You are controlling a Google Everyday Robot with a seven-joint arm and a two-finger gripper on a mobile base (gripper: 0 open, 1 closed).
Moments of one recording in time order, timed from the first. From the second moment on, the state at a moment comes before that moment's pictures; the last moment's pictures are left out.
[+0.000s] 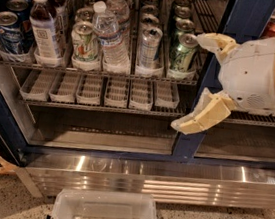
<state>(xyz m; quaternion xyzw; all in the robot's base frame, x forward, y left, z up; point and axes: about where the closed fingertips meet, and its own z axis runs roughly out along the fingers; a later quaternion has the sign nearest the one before) 0.453 -0.085 0.981 -0.61 0.63 0.11 0.46</state>
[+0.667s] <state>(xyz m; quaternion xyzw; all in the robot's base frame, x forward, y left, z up) 0.510 -0.022 0.981 -0.59 0.62 0.16 0.48</state>
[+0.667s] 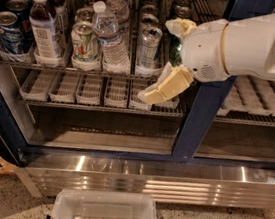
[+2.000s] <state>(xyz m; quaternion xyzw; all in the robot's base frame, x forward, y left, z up) 0.542 0.042 0.998 -0.61 0.54 0.20 0.54</state>
